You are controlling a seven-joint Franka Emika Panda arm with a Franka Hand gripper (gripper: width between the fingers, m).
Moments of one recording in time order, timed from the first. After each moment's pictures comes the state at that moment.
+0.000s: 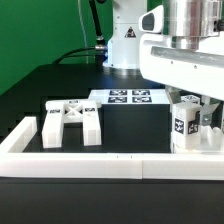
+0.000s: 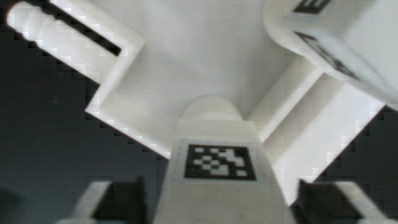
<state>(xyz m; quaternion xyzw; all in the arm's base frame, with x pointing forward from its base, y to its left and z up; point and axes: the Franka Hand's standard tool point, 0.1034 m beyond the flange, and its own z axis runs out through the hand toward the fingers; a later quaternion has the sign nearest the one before) 0.668 0.049 0.072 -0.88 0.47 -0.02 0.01</state>
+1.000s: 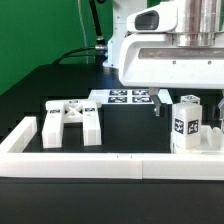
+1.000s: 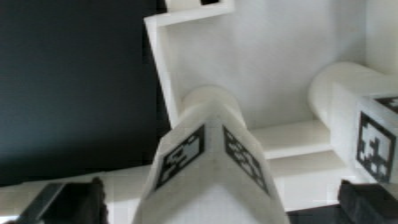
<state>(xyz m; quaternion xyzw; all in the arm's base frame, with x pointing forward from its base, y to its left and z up) 0.669 0.047 0.075 -1.00 0.09 -0.03 0.00</state>
